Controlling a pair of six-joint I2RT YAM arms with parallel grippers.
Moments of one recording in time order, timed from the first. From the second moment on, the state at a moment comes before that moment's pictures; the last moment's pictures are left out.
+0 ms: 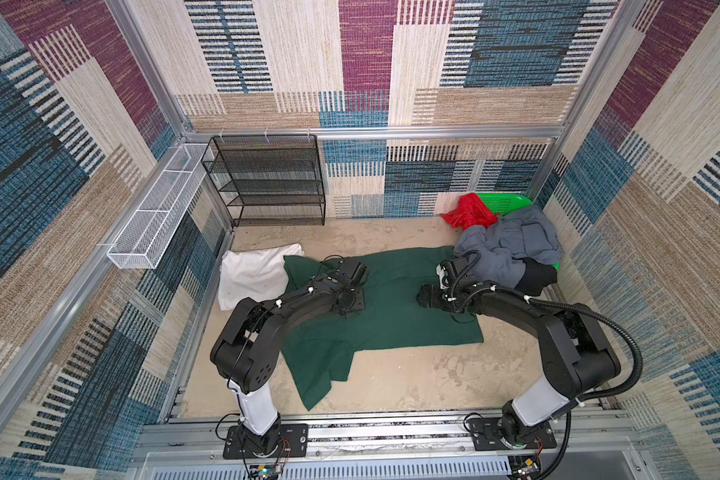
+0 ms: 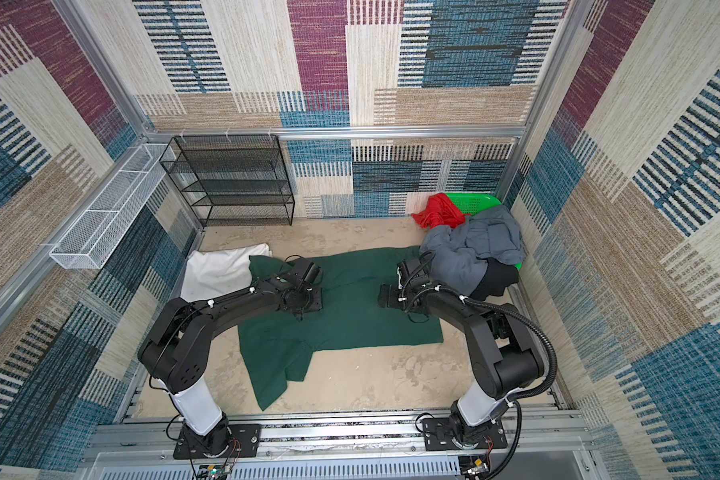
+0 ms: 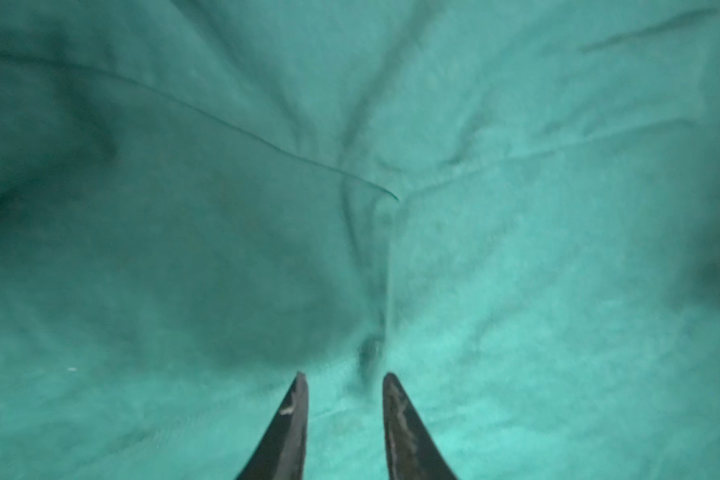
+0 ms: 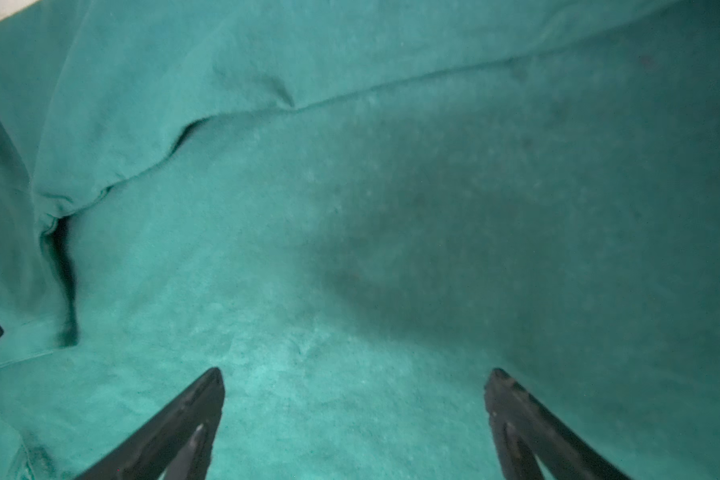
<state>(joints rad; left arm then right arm) -0.58 1.78 1.15 -0.48 -0.10 -0.62 0.34 1.62 0.91 -0.30 -0.13 0.45</state>
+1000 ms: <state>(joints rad) -0.21 1.92 1.29 -0.52 -0.17 -0.48 0.27 1.33 0.72 -0.47 -0.06 0.48</state>
